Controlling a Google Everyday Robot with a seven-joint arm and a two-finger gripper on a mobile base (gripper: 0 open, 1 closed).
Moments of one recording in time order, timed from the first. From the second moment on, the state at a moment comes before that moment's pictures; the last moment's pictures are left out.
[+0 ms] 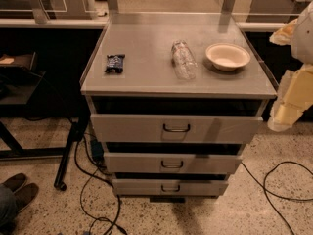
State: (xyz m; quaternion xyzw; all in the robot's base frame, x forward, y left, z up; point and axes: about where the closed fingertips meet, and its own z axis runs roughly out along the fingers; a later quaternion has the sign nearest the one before) arm 0.438 -0.212 0.992 -0.60 0.78 -0.05 0.18
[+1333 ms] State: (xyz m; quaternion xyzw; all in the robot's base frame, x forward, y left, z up) arm 0.438 -0.212 0.992 -0.60 0.78 -0.05 0.18
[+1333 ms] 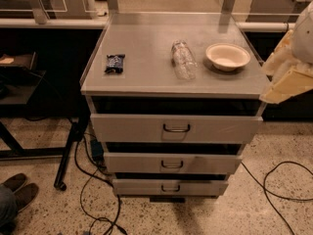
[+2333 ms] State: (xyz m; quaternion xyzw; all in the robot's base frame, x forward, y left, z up) arm 0.436 -0.215 0.992 -0.60 0.78 -0.06 0.18
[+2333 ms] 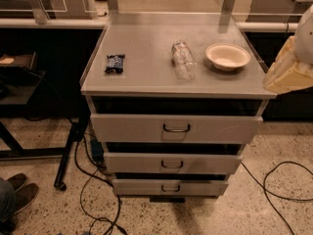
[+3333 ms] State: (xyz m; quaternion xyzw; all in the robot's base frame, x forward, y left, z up) arm 0.395 -0.230 0.843 -0.56 0.82 -0.03 0.11
